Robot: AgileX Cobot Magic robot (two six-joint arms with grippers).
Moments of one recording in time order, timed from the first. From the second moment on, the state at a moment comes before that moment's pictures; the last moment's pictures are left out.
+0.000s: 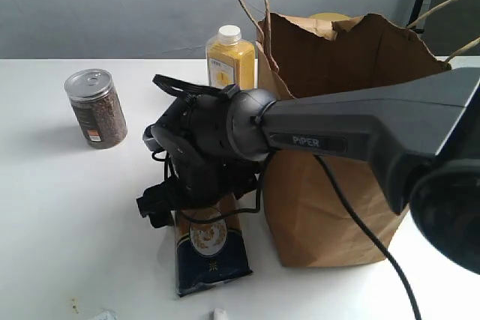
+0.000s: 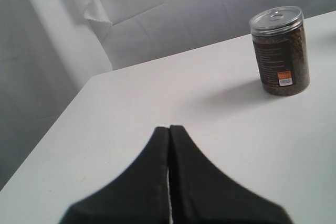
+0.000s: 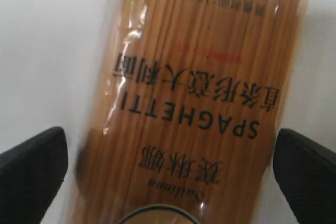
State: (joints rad) left arm 0.13 0.00 0.00 0.18 0.29 0.16; right arm 1.16 2.26 -1.65 -0.24 0.85 0.63
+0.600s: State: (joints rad) left arm 0.13 0.00 0.00 0.18 0.29 0.16; right arm 1.33 1.89 -1.64 -0.47 0.57 0.63
